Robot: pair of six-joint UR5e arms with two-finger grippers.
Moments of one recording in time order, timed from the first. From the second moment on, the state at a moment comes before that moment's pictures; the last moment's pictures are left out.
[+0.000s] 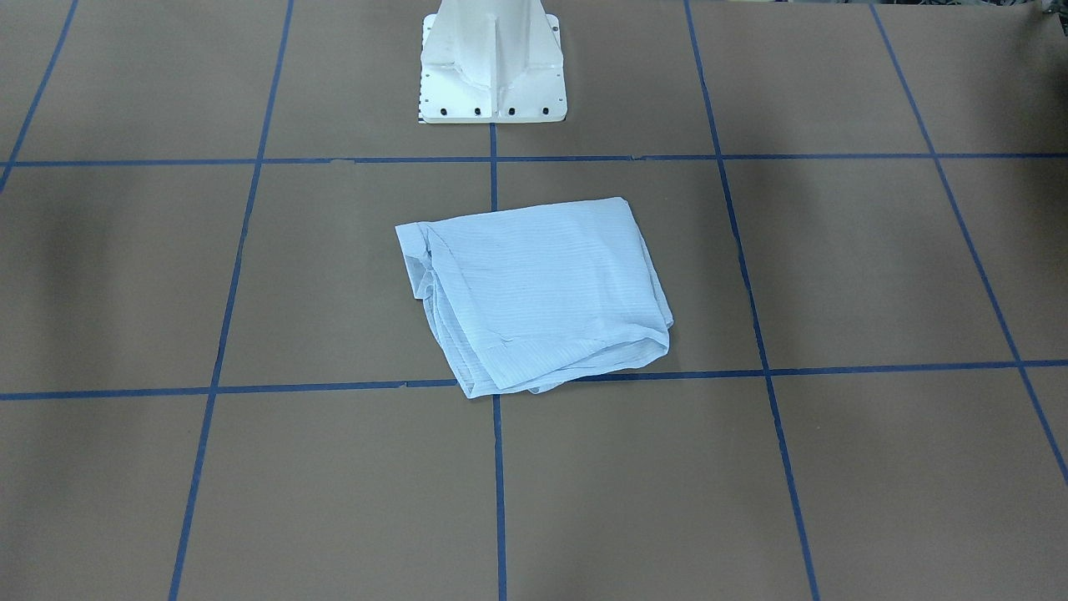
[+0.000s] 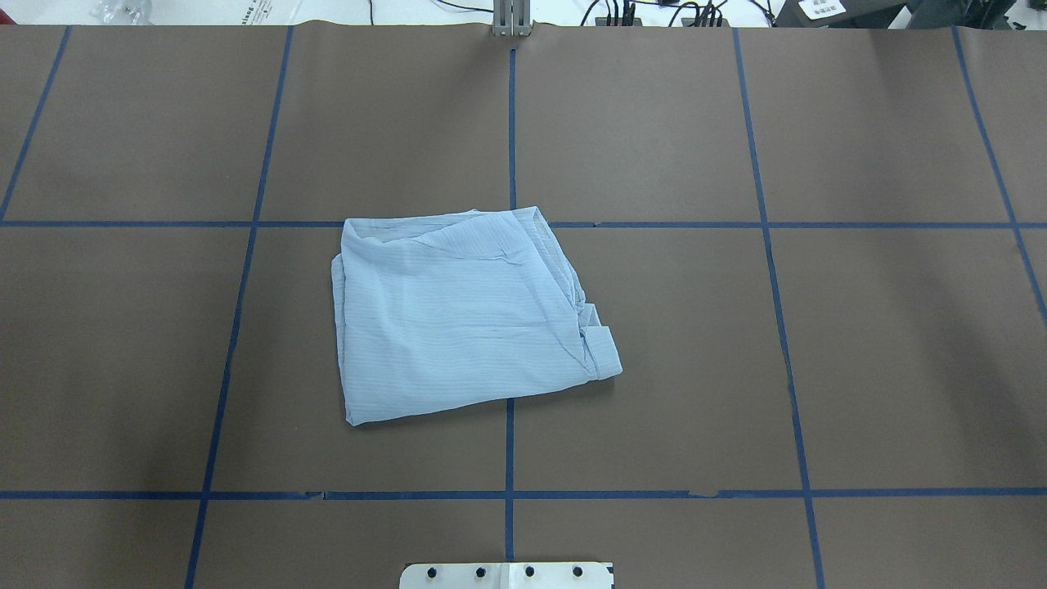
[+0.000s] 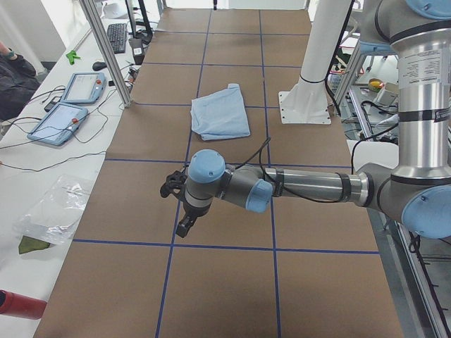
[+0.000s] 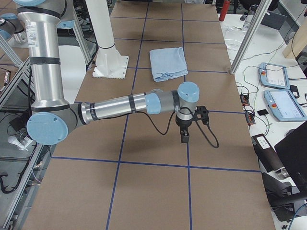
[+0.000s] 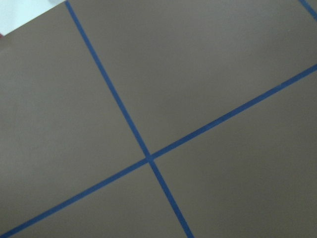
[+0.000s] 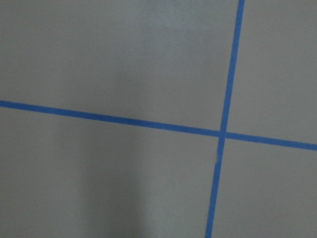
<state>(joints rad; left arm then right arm) -1.57 -1.44 -1.71 -1.86 -2.31 0.21 1.46 -1.57 1.75 -1.58 2.31 0.08</state>
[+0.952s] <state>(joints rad) -1.58 -1.46 -1.68 -1.55 -2.37 0.21 1.48 -1.67 1.75 -1.54 2.32 0.08</state>
